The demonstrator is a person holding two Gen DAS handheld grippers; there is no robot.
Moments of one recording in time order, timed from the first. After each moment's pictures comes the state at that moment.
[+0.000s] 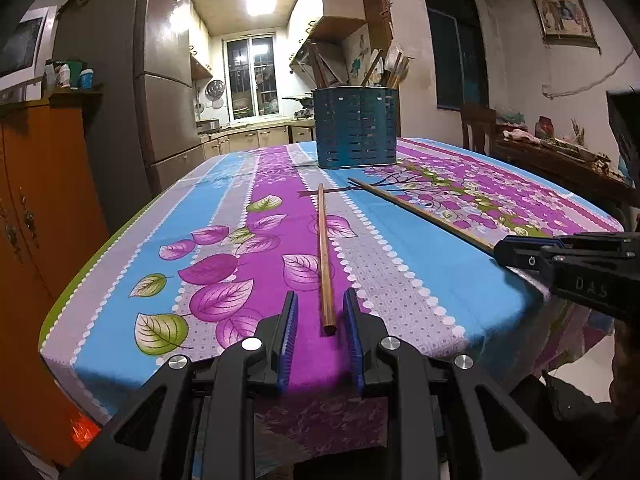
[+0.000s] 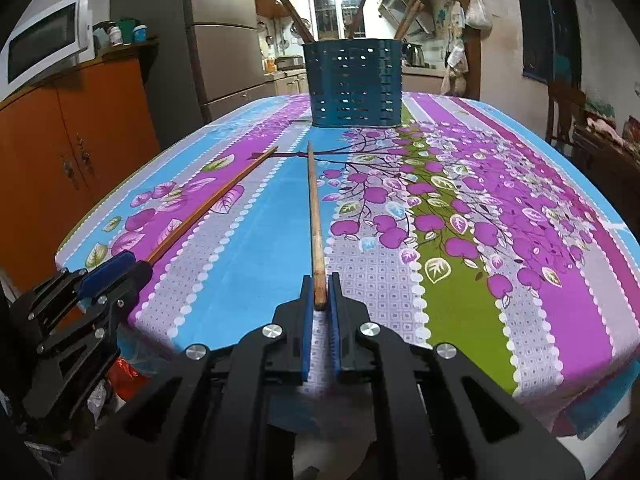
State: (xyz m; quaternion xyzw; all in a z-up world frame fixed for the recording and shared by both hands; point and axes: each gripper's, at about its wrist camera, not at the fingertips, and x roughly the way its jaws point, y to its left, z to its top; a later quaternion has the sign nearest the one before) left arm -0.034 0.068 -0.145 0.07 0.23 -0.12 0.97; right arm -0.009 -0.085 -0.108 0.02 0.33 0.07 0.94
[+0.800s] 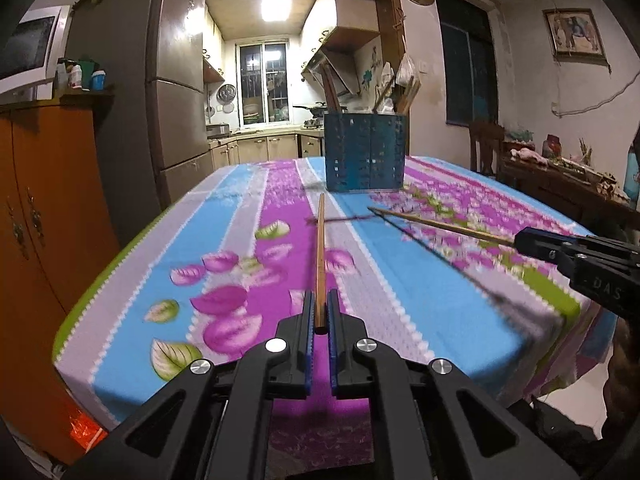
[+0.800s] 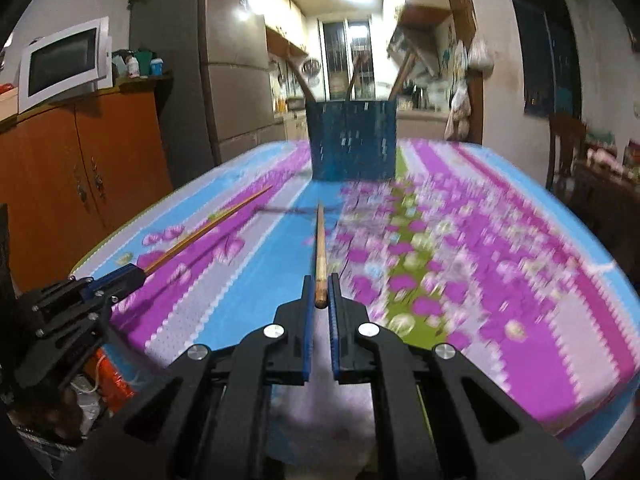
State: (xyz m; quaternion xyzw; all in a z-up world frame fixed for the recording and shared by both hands) left arm -0.032 0.068 -0.112 0.05 0.21 -0.10 0.97; right arm -0.024 -0.107 -0.071 0.01 0.24 0.08 0.97
